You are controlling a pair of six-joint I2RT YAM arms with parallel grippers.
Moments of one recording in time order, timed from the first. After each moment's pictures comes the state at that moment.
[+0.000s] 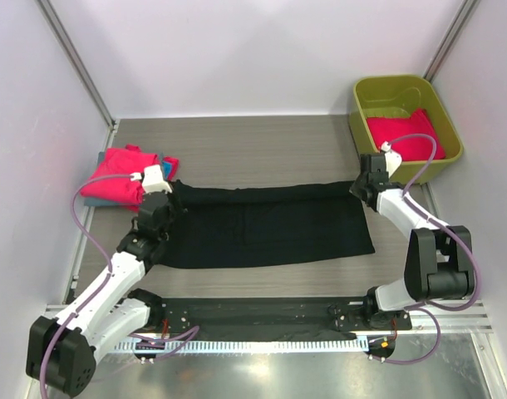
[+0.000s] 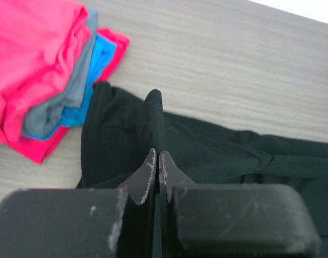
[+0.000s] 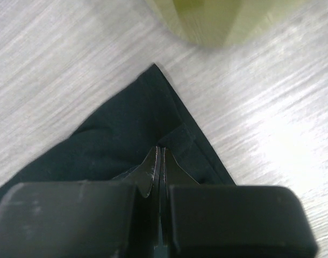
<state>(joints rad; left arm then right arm) -0.36 0.88 0.52 0.05 -0.39 -0.35 0.06 1.46 0.88 -0.22 0.31 0.56</state>
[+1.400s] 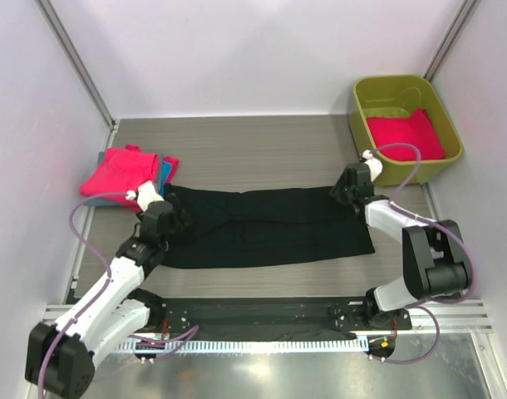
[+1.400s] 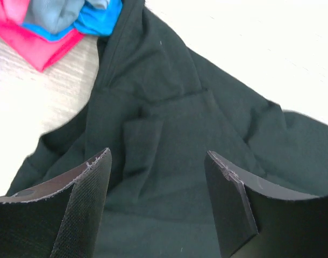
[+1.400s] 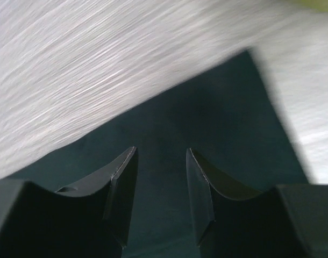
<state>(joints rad) -0.37 0.79 0.44 -0.22 -0.41 -0.66 0.15 1.45 0.70 0.08 0.23 0.60</state>
